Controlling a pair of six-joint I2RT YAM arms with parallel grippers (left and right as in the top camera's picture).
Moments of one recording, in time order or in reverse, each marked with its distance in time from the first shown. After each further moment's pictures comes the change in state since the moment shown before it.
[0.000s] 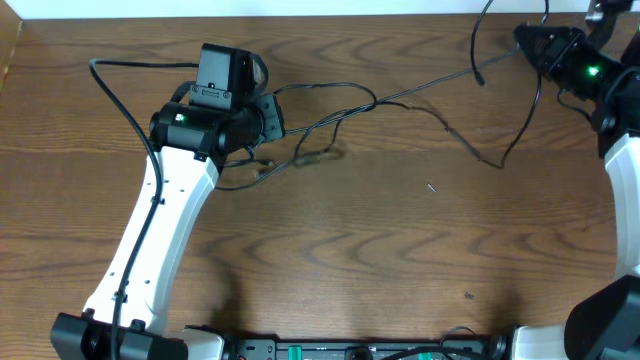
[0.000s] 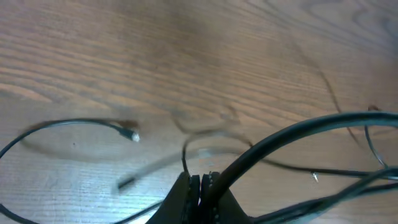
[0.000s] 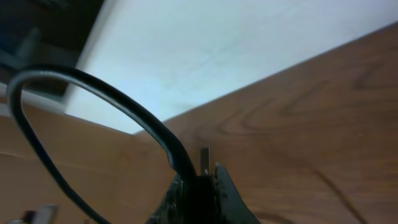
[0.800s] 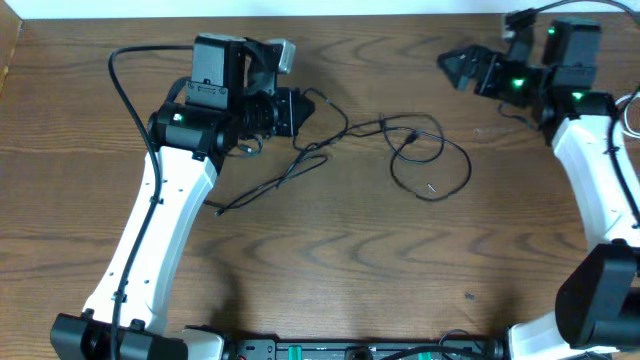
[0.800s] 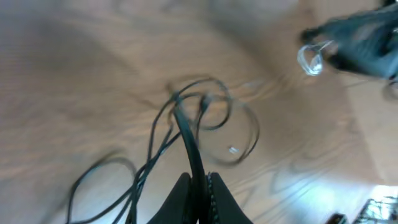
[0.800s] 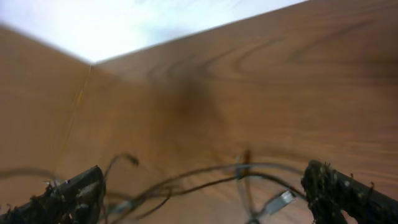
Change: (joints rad) left arm 0.008 0.000 -0.001 0.171 0.435 0.197; right arm 0.216 0.102 0.000 -0.132 0.114 -0.272
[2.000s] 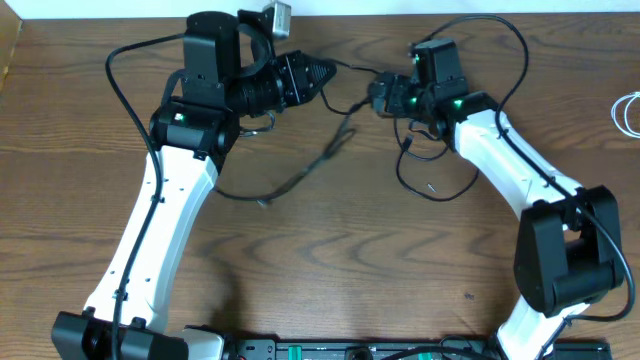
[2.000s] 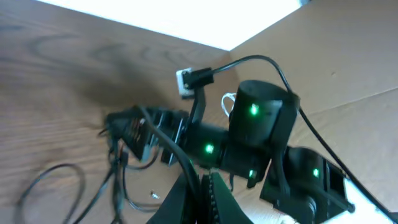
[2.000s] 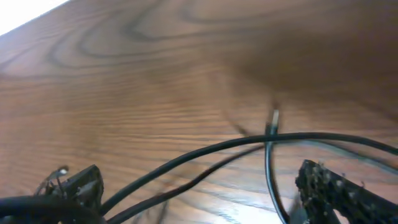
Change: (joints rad) left arm 0.001 0.001 -0.004 0.313 0.180 -0.349; right arm 0.339 0.198 0.002 0.061 0.560 0.224
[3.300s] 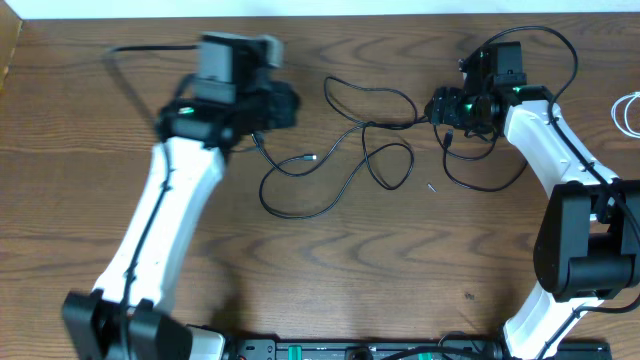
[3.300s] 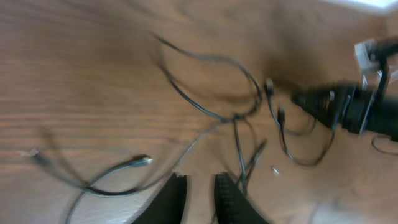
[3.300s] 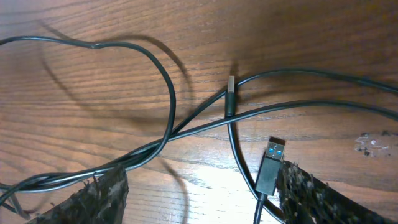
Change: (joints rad) left arm -0.030 0.066 -0.004 -0.298 -0.397 0.278; right arm -0.234 0.032 0.007 -0.227 -0.141 -0.261
